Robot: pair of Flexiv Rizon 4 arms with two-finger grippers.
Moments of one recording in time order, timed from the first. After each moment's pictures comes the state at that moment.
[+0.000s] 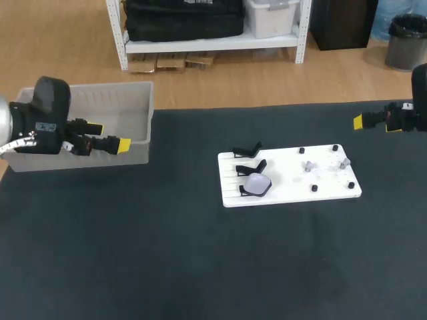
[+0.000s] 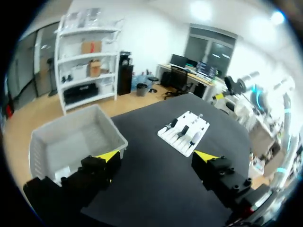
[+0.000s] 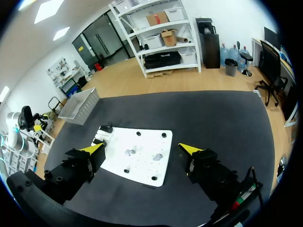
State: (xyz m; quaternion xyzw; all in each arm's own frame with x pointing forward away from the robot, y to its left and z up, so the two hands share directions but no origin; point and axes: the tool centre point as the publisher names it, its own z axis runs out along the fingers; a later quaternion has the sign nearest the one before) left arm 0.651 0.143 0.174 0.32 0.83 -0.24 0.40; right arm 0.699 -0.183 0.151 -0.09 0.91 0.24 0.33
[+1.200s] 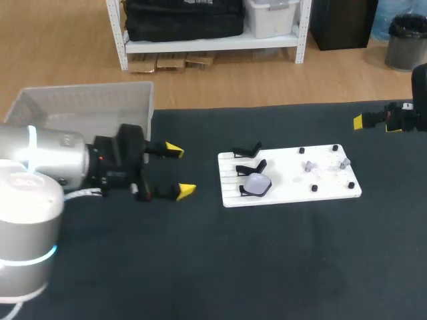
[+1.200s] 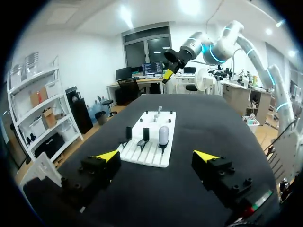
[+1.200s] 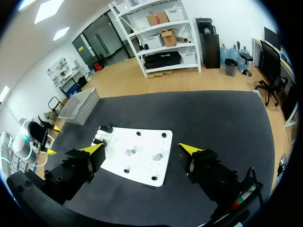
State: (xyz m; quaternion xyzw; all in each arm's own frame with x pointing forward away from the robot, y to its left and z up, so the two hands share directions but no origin) left arm 0.635 0.011 0.097 0.53 0.66 -0.28 0.45; right arm 0.699 -0.183 0.151 -0.09 0.91 0.24 0.33
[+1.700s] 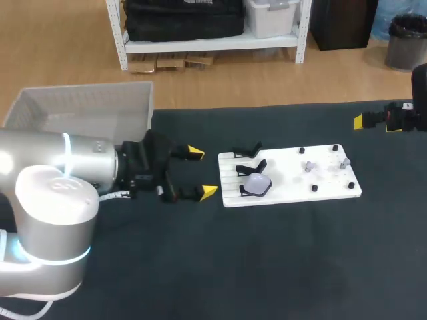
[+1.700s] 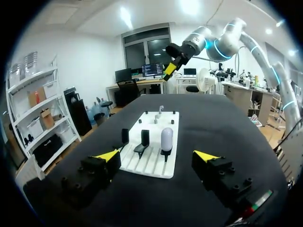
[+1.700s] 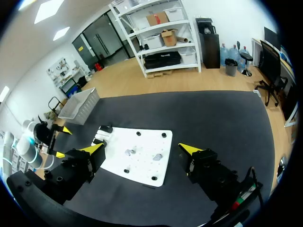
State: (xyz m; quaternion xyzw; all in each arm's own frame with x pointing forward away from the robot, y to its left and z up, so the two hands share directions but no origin) left arm 0.652 -0.024 0.076 0.53 0.66 -0.28 0.45; right arm 0.699 -0.183 0.151 -0.09 0.91 0.24 0.33
